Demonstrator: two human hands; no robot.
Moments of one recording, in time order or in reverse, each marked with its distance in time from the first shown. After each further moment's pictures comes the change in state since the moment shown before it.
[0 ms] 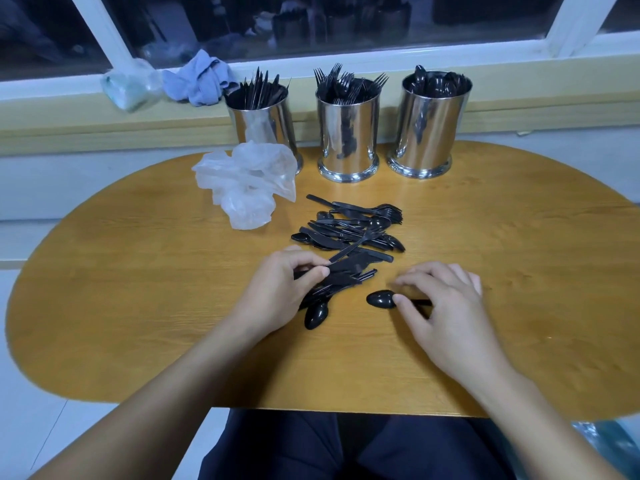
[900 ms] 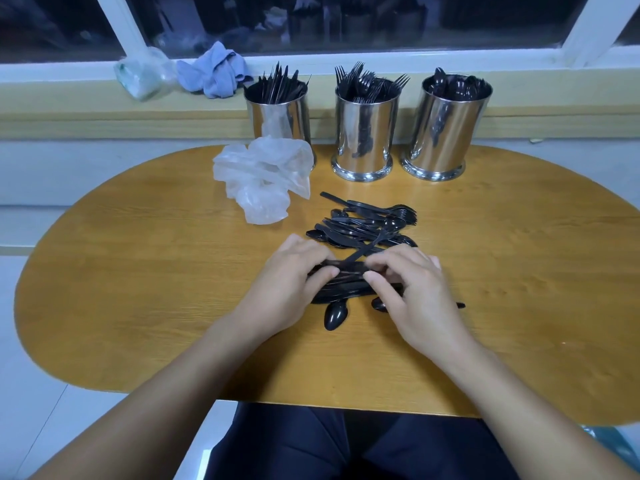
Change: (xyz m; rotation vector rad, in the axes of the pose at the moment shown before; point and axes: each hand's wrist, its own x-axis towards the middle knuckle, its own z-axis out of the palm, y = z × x) left_hand -0.011 0.000 -0.020 0.253 -0.035 0.254; right_hand 0.034 -0.043 0.030 0.221 -0.014 -0.100
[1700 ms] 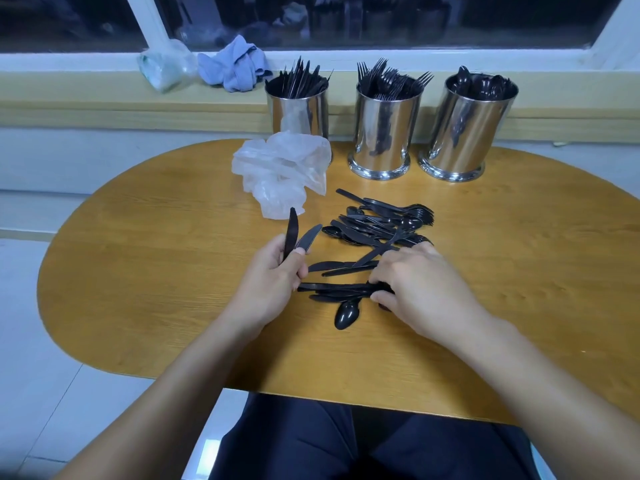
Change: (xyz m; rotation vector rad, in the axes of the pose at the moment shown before) left_hand -0.023 -0.017 -0.011 -0.639 0.195 -0.504; right_hand 0.037 -0.027 -0.012 -0.555 -0.507 -0.173
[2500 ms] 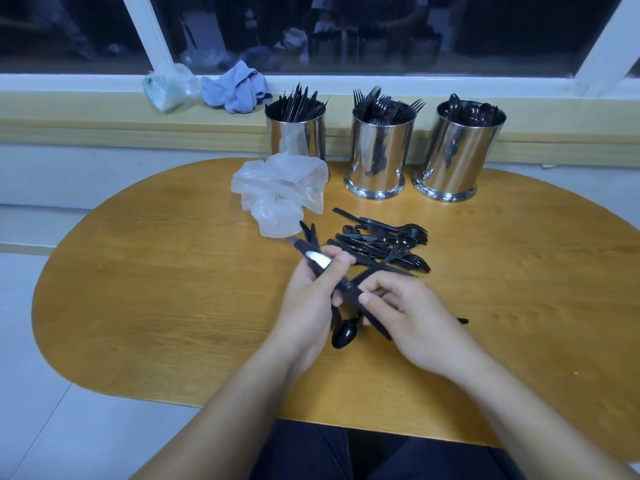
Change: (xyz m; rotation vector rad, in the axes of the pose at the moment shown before) left_hand -0.013 0.033 0.072 -0.594 0.016 -0.069; right_hand -0.019 -0.022 -0.013 0.958 0.101 0.197
